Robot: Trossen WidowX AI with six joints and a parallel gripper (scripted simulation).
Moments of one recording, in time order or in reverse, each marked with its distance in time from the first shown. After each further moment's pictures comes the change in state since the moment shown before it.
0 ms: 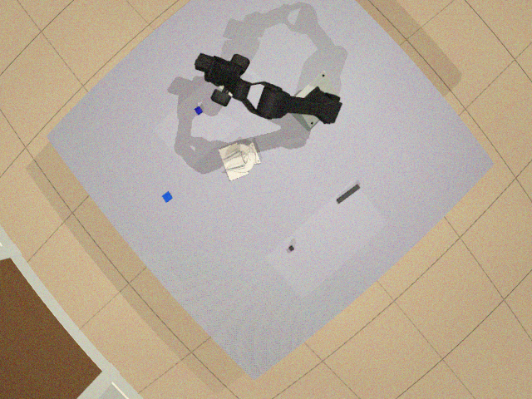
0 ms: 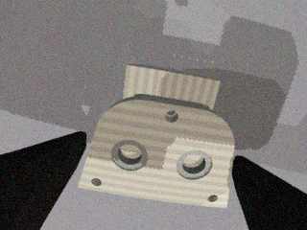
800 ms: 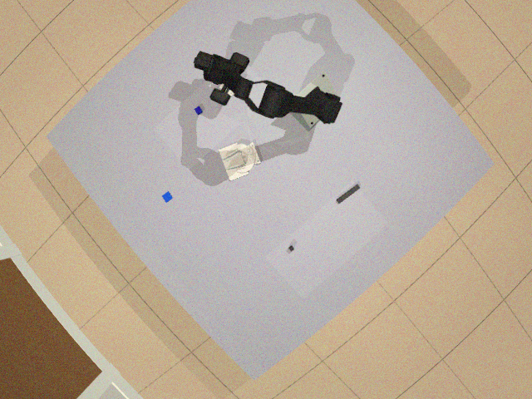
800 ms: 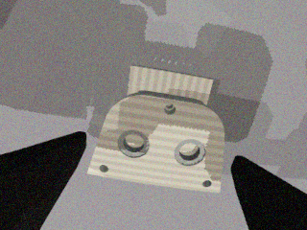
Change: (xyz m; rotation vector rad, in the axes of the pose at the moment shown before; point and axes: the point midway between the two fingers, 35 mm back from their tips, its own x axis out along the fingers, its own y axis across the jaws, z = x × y) arm -0.013 0.000 0.001 0.000 -0.004 0.000
